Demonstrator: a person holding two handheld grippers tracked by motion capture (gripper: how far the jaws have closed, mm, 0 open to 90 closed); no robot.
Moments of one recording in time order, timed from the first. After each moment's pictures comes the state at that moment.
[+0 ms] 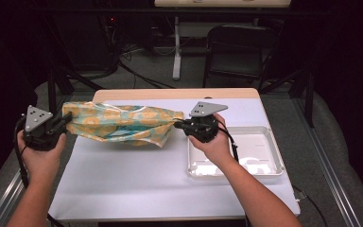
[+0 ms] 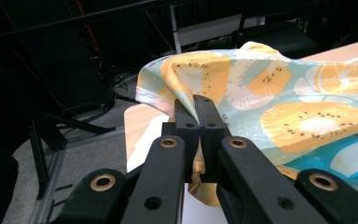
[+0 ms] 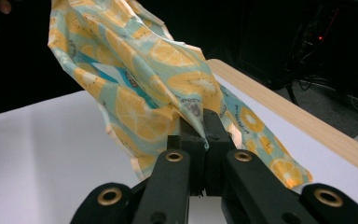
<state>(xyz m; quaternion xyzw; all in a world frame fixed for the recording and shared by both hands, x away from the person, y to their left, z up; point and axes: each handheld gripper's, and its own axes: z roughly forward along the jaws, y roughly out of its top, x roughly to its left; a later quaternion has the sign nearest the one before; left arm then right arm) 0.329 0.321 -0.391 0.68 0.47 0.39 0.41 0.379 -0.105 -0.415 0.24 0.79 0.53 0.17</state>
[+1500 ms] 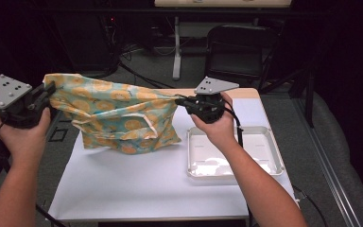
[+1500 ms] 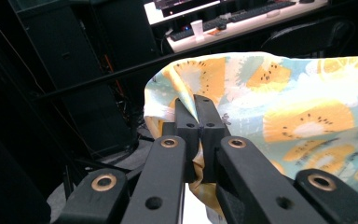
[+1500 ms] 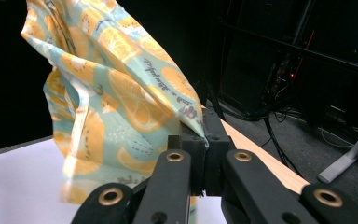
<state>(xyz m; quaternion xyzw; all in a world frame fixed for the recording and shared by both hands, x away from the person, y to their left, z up) 0.325 0.315 -0.307 0.65 0.42 0.46 0.42 0.384 -0.110 -0.348 0.23 0.76 0.57 0.21</state>
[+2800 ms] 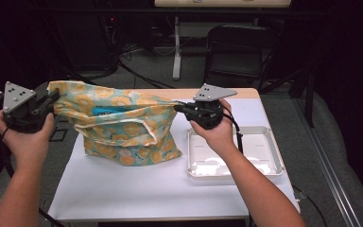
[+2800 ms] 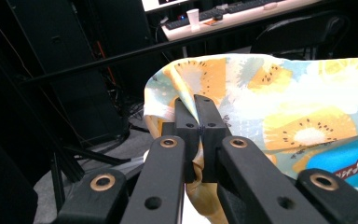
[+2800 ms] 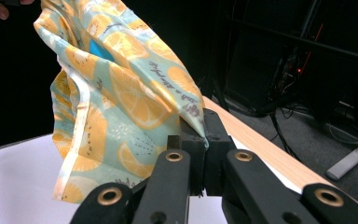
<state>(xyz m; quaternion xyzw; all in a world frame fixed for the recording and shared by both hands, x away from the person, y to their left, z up) 0.329 0.318 -0.329 0.66 0.44 0.44 0.42 0.377 -0.108 -0.362 0.23 0.77 0.56 0.20</state>
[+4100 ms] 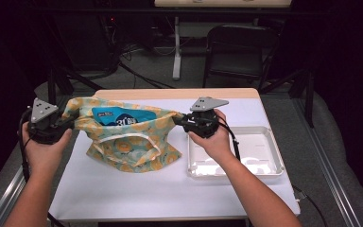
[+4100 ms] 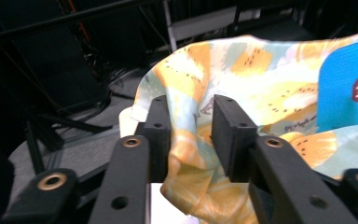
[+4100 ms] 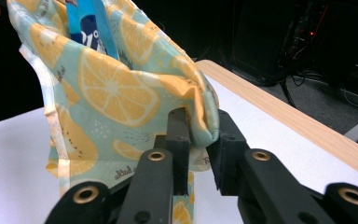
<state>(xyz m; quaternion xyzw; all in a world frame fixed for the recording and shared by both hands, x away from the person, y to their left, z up) 0.341 0.313 -0.385 0.70 0.46 0.38 0.40 0.387 -0.106 -0.409 0.26 0.79 0.53 0.17</state>
